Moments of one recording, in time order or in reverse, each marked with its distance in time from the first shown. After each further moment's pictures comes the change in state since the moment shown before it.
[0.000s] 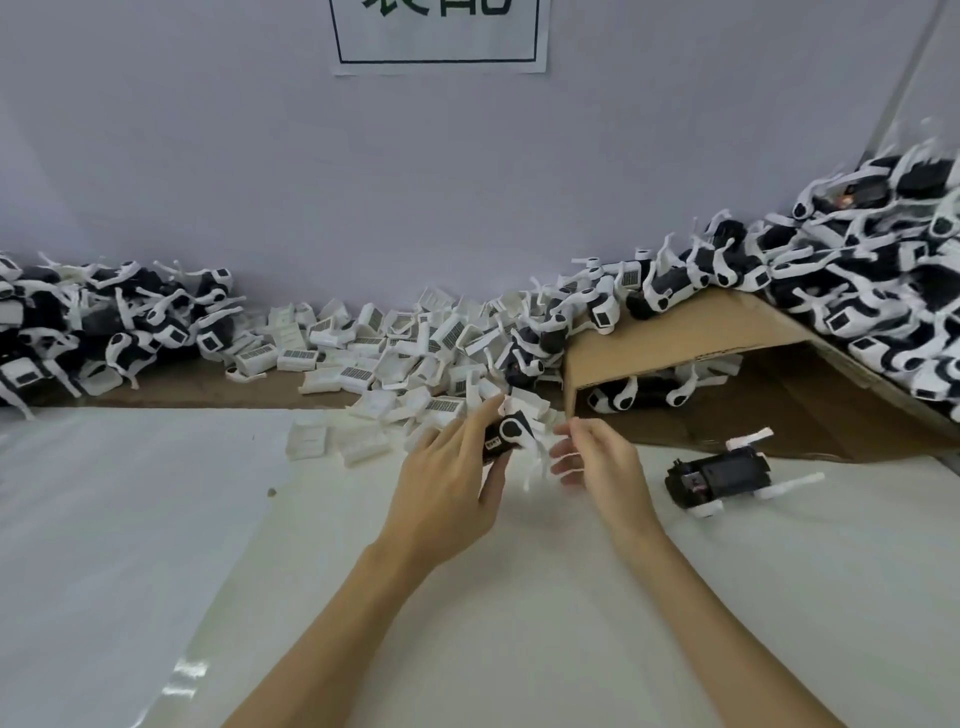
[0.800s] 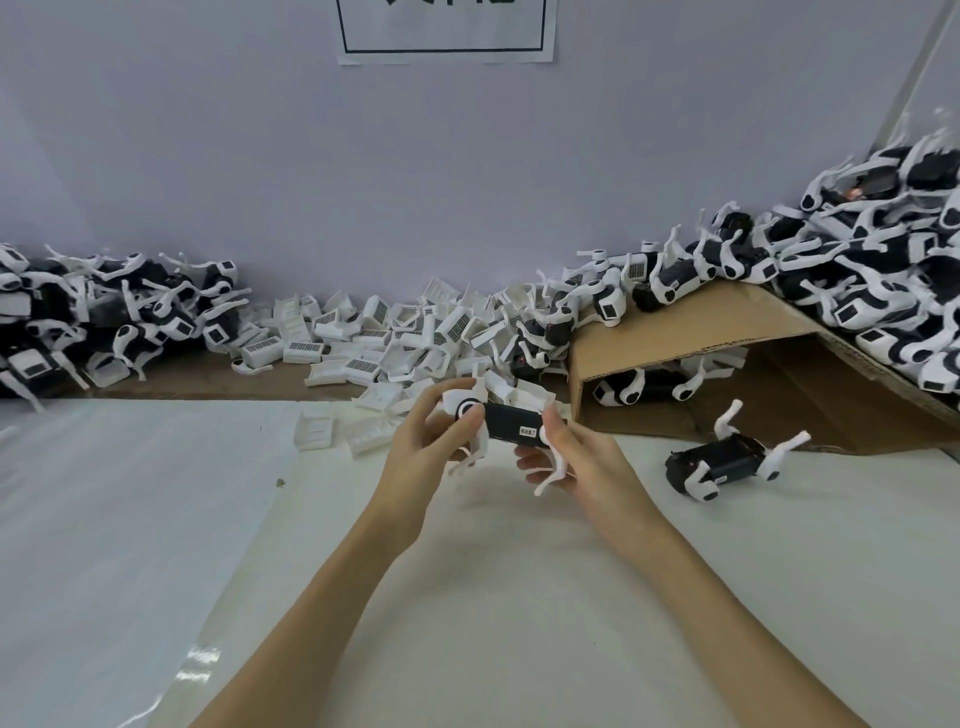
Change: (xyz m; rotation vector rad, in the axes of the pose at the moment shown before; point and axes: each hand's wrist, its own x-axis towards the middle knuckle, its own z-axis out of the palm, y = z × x) left_hand 0.006 -0.010 -0.026 -1.168 -0.094 -0.707; right_hand -0.010 -0.006 0.012 0.197 -0.275 0.063
